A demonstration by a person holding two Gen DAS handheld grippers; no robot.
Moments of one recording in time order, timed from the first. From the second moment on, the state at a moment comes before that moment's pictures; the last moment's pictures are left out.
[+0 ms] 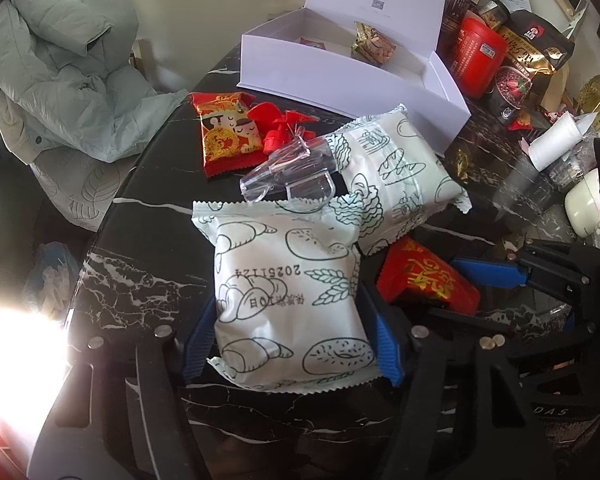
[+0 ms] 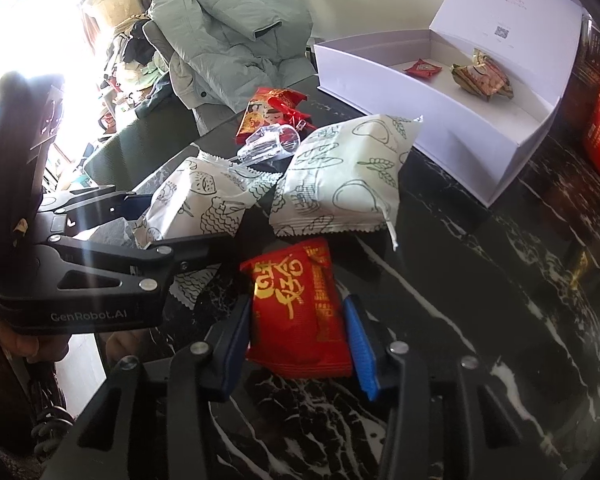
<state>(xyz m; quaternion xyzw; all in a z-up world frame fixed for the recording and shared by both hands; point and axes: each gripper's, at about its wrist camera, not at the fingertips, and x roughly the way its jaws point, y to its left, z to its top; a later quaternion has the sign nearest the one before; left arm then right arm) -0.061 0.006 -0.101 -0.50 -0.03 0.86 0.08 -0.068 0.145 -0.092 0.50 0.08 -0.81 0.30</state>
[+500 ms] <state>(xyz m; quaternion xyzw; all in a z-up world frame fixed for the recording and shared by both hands) -0.038 0.000 -0.099 -0.51 -0.05 0.86 0.08 -0.054 0.153 -0.090 0.49 0.08 -0.81 0.31</state>
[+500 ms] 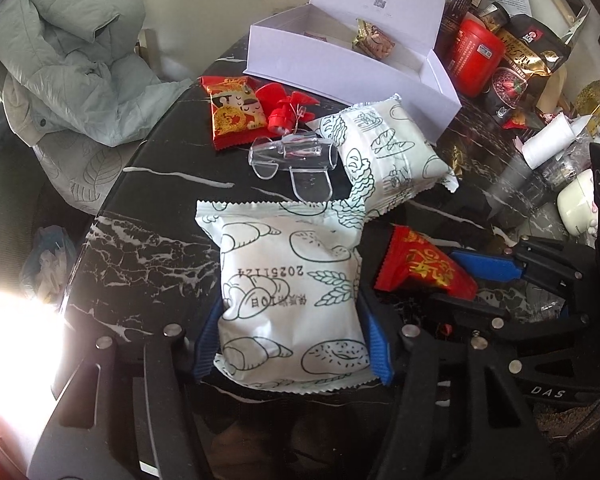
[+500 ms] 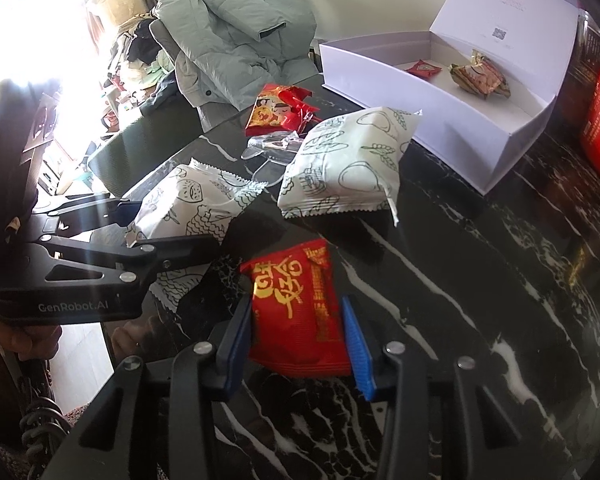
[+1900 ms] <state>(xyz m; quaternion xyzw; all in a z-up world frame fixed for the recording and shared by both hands) -0.045 0.099 -0.066 -0.49 0.00 0.85 0.18 -0.027 0.252 -0.056 0.47 0.04 -0.86 0.22</state>
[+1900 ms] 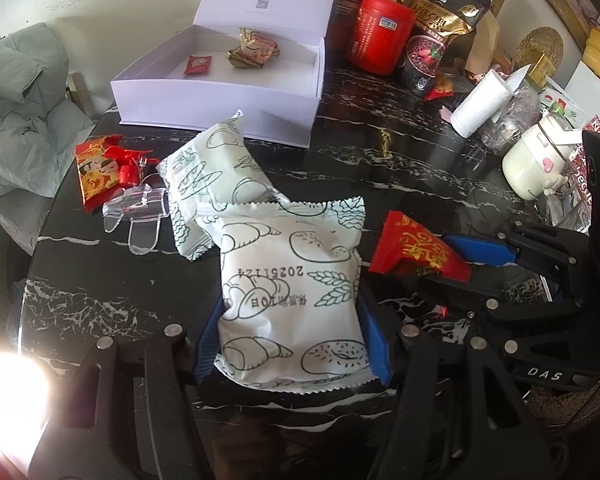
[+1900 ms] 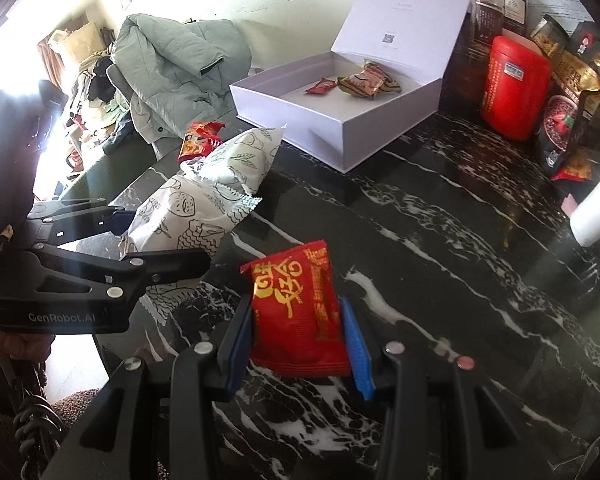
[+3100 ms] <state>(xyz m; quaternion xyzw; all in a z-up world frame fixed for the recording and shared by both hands) -0.116 0.123 -0.028 -0.47 0.03 0.86 0.21 -0.092 0.258 -0.008 0.42 0.06 -0.88 0.22</state>
